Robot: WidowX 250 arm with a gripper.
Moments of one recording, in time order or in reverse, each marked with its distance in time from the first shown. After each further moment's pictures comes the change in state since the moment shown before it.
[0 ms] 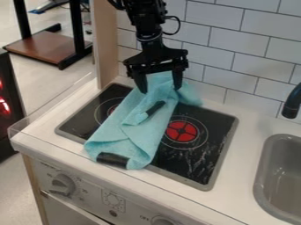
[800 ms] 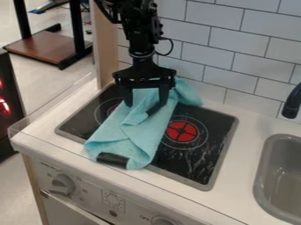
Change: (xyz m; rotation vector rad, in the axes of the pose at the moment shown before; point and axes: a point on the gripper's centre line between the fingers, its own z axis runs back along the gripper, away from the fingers) arm -0.016 0.023 -0.020 0.139 0.035 -0.025
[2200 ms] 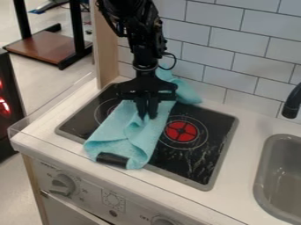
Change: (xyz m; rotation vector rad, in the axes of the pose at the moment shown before) arm -0.011 -0.003 -0.020 0.027 0.048 -0.042
